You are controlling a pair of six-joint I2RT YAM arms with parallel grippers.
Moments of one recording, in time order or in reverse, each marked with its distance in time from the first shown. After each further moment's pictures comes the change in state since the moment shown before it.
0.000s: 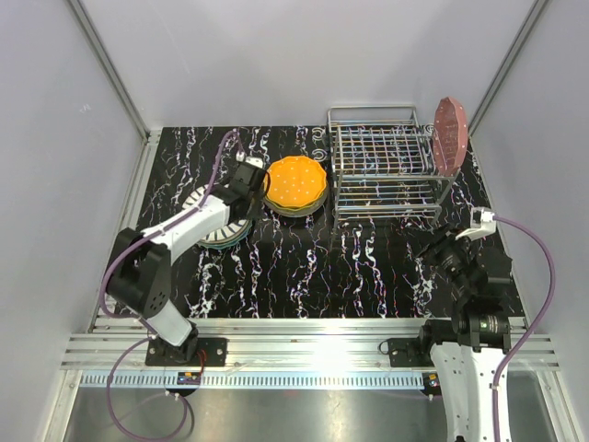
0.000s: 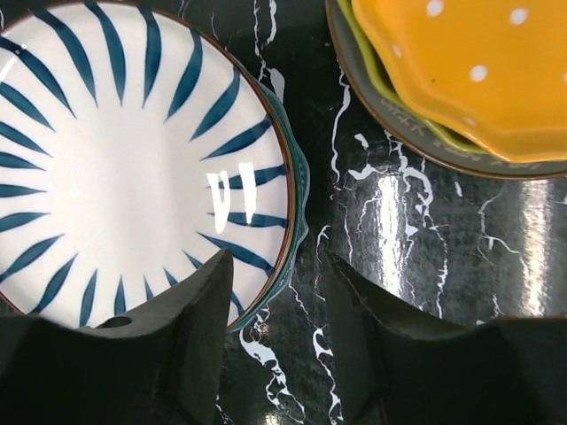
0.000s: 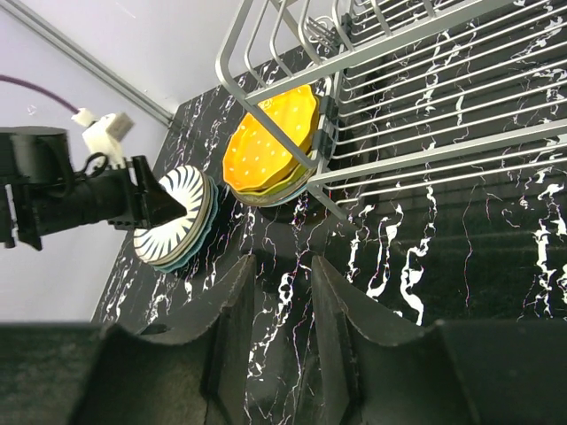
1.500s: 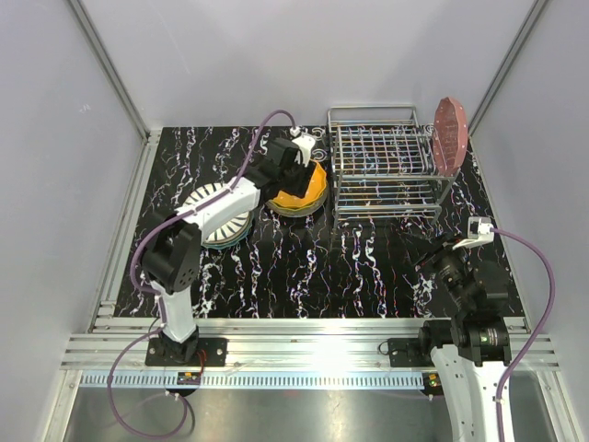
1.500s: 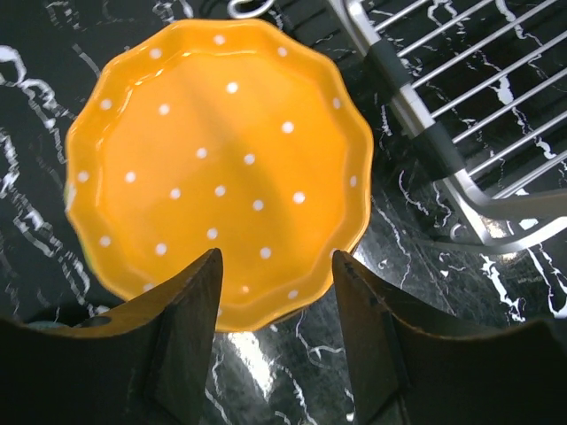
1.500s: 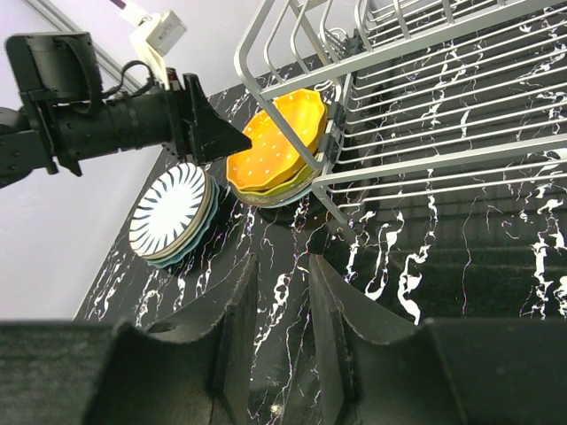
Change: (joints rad) left arm -0.115 0.269 0.331 0.200 0.284 0.237; right arm 0.100 -0.115 -0.047 0.000 0.089 -0.034
